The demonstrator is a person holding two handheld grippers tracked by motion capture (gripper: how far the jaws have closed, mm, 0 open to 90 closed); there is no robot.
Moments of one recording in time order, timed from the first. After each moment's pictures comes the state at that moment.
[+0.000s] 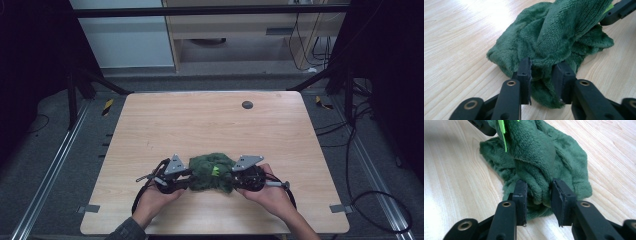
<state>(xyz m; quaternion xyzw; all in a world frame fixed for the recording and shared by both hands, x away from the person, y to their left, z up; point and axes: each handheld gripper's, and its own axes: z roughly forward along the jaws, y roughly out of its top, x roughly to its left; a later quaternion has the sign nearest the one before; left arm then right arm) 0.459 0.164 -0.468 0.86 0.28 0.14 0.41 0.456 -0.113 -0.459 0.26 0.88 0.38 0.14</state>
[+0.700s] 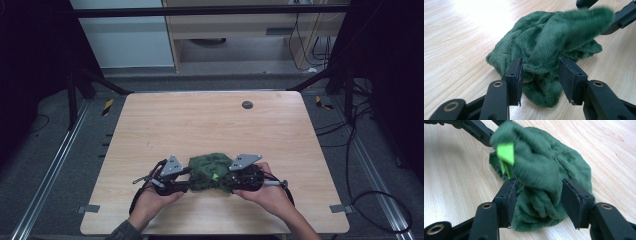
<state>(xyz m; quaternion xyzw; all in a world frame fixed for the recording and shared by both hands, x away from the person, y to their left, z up) 0.451 0.168 -0.457 0.85 0.28 0.14 0.42 0.454 -0.104 -0.448 0.25 0.87 0.39 0.14</state>
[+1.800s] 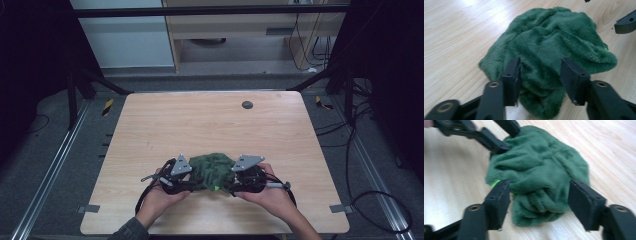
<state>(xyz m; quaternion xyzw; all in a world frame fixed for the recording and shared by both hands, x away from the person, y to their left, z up) 0.459 0.151 -0.461 0.86 0.28 0.15 0.40 0.451 -0.110 -0.448 0.26 0.87 0.39 0.15</state>
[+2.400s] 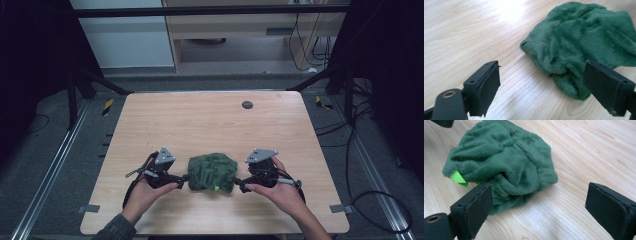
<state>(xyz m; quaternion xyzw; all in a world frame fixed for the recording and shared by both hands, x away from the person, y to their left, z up) 0.474 0.191 -0.455 0.84 0.35 0.15 0.38 0.464 -0.143 -0.451 0.33 0.85 0.38 0.16</state>
